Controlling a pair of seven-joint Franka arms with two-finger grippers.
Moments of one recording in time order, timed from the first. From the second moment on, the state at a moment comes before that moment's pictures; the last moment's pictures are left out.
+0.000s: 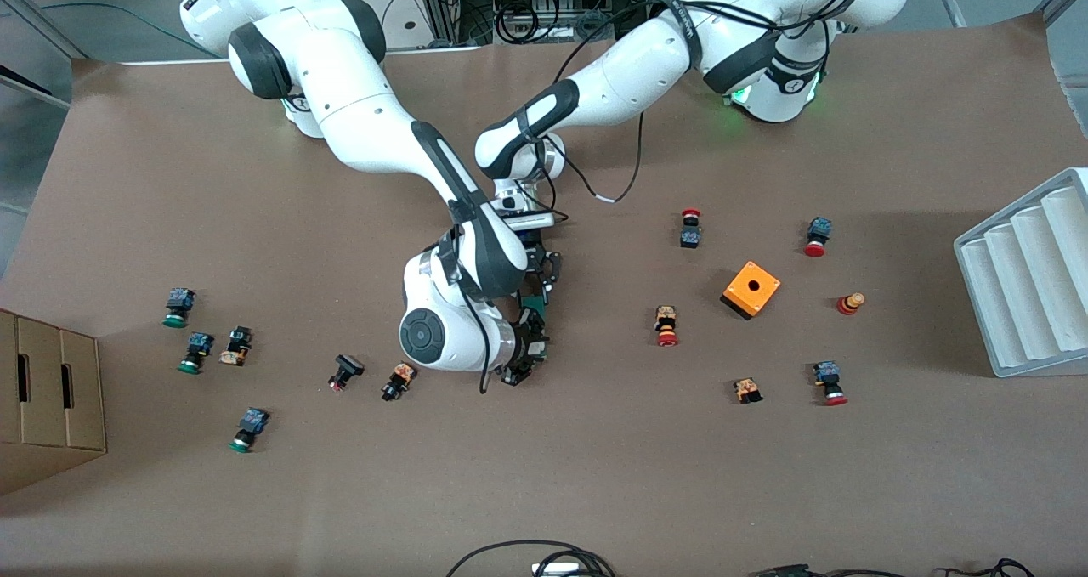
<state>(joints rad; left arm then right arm) -0.84 1.10 -0.41 -1.52 1.94 1.71 -2.54 0.74 0.97 -0.28 -1.17 0.77 2.08 2.16</state>
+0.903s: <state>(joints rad) -0.84 1.10 -0.41 -1.52 1.94 1.71 -2.54 0.74 0.92 -0.25 -1.23 0.74 2.08 2.11</state>
